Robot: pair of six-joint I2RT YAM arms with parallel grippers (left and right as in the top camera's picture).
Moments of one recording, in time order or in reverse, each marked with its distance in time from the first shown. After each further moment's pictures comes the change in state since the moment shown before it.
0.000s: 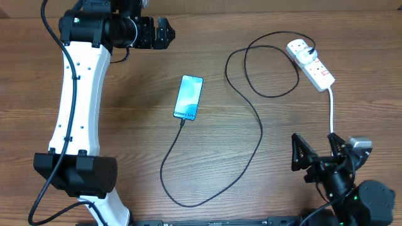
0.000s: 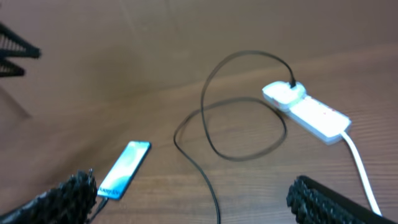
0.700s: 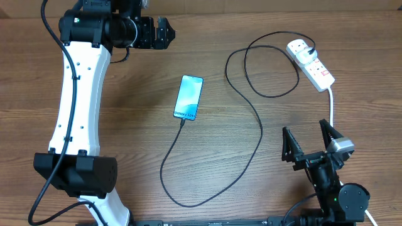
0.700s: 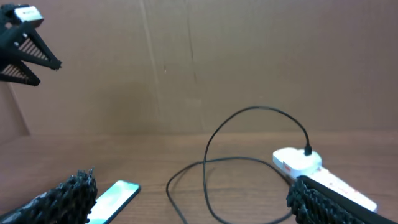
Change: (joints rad) left arm 0.000 0.000 0.000 0.000 0.000 0.000; right arm 0.024 -0.160 -0.421 0.583 -0.013 -0.084
